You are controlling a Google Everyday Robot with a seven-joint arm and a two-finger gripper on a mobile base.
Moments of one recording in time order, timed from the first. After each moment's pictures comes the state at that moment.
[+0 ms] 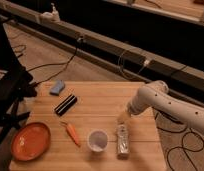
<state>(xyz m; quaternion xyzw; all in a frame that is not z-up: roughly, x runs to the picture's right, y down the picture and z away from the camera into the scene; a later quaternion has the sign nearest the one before) 0.160 0.146 0.802 -0.28 0.00 0.46 0.84</state>
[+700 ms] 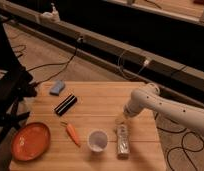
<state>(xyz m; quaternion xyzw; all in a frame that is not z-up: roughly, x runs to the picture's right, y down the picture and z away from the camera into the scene) 0.152 0.171 0.837 -0.30 0.04 0.48 0.83</state>
